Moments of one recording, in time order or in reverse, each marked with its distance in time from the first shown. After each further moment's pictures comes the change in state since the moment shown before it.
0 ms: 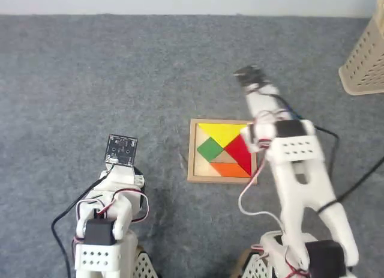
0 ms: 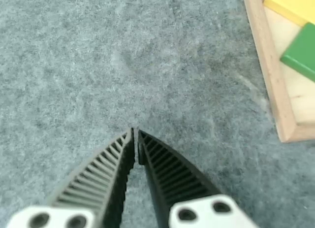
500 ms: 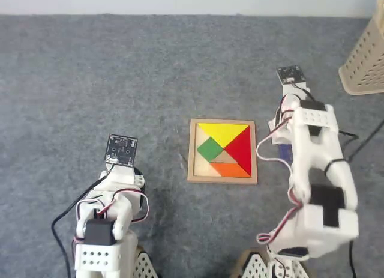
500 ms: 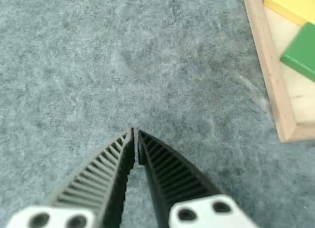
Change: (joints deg) left arm 0.0 0.0 0.0 0.0 0.0; right arm 10.5 29.6 -15.8 2.6 -4.0
